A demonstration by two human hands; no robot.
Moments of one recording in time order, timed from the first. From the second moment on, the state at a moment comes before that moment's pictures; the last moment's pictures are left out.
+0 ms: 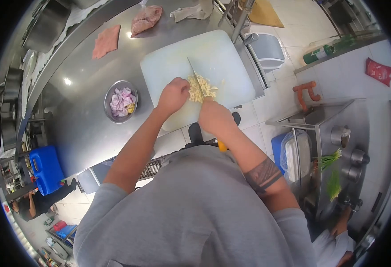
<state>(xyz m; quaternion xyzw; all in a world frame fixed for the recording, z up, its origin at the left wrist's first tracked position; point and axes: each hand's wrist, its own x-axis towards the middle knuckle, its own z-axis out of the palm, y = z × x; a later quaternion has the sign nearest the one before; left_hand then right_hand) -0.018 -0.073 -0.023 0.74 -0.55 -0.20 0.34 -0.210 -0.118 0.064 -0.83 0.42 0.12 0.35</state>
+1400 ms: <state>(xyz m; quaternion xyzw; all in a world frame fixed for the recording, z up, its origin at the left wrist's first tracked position) -0.031 -0.120 -0.030 0.79 -0.43 -0.12 0.41 -0.345 -0.144 0.151 -0.89 0.39 0.00 0.24</state>
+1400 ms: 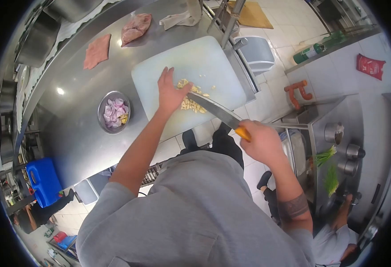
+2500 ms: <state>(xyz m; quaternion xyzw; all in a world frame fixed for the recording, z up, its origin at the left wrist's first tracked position) -0.089 -0.110 -0.042 0.73 -0.55 -0.13 0.39 -0.242 -0.052 0.004 -0.43 0.58 -0.15 0.68</state>
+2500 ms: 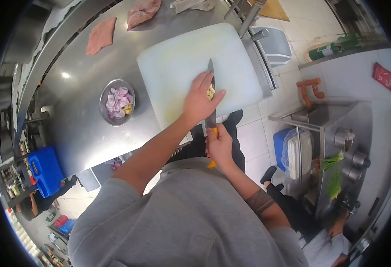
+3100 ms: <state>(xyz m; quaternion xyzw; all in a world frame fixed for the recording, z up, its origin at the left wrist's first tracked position) 0.000 -0.055 -0.042 0.77 -0.28 0.02 0.58 -0.144 -0.025 -0.005 -0.54 0.40 -0.07 0.74</state>
